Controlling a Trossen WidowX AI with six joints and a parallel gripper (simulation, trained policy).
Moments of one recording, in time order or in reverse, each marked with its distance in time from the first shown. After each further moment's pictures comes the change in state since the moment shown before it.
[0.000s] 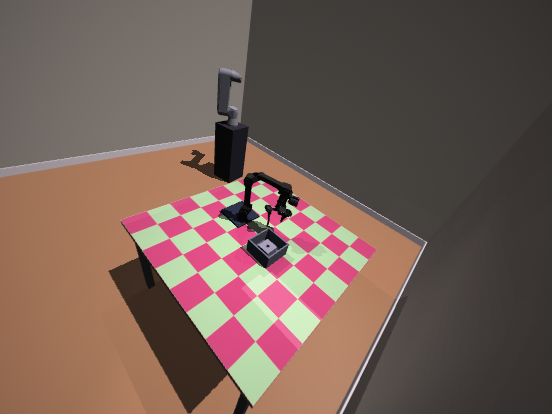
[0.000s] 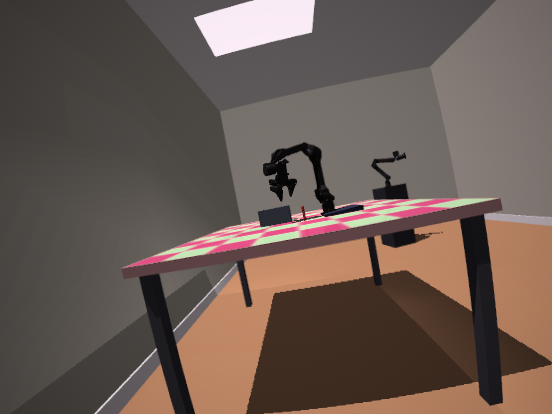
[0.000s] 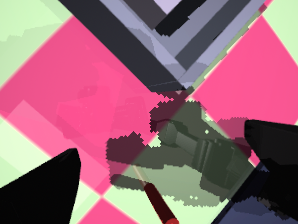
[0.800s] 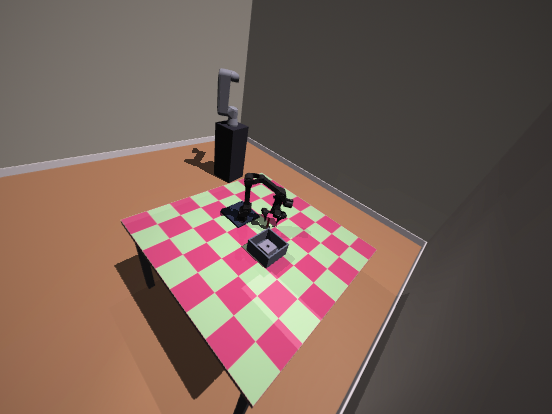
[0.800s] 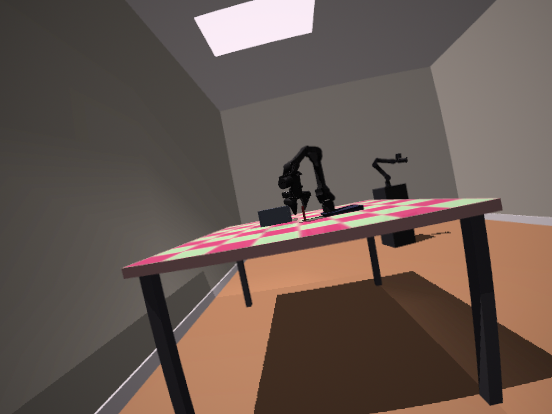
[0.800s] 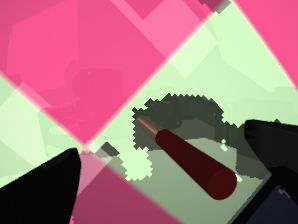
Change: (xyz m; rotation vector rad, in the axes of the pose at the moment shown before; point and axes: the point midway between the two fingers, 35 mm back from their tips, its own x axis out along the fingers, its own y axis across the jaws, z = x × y) arm 0.069 0.015 -0.096 -0.004 0.051 0.028
